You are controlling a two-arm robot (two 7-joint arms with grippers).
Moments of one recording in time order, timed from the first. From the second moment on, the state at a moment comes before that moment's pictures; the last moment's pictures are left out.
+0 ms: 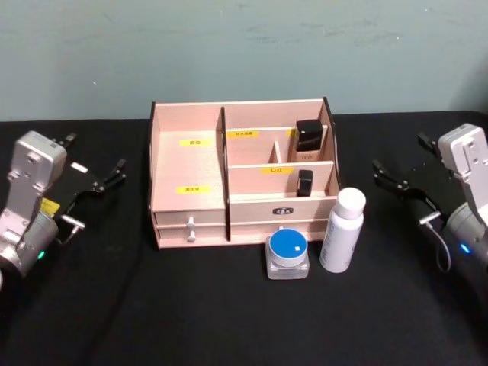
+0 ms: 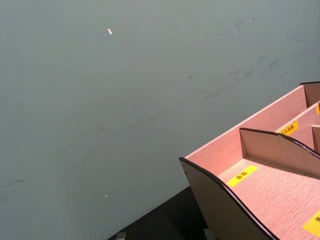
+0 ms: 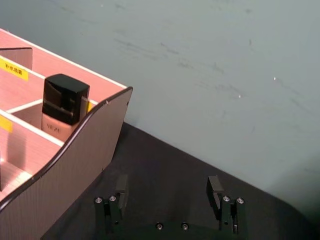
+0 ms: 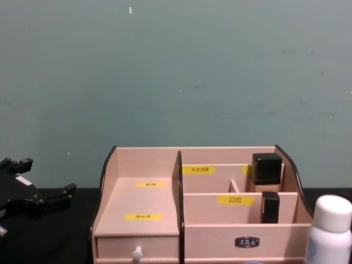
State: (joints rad) left arm -0.20 0.60 0.45 -1.41 -0.25 -0.12 0.03; right arm 0.19 0.60 -0.44 -1.41 0.26 -0.09 -0.01
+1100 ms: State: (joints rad) left arm -0.20 0.60 0.45 -1.41 -0.25 -0.12 0.03; right arm -0.15 0.76 -0.22 -1.91 0.45 -0.01 0.18
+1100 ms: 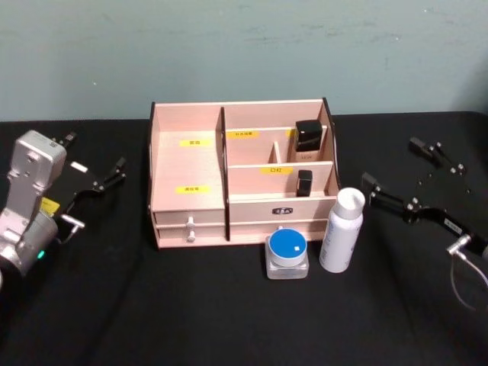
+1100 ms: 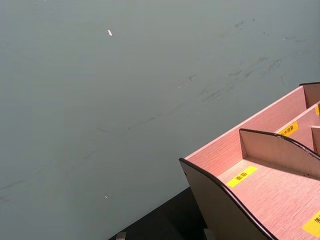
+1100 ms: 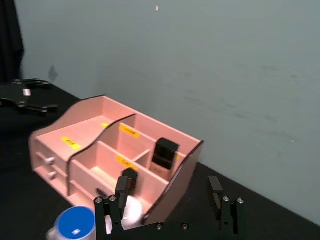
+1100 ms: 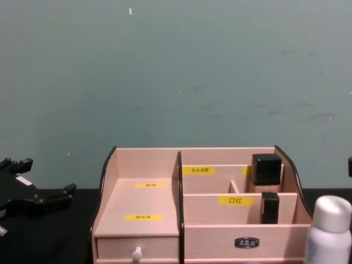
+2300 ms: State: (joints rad) left arm -0.20 0.60 0.45 -1.41 -0.25 -0.12 0.03; right arm -0.23 0.70 -0.20 -1.90 0.48 0.11 0.28
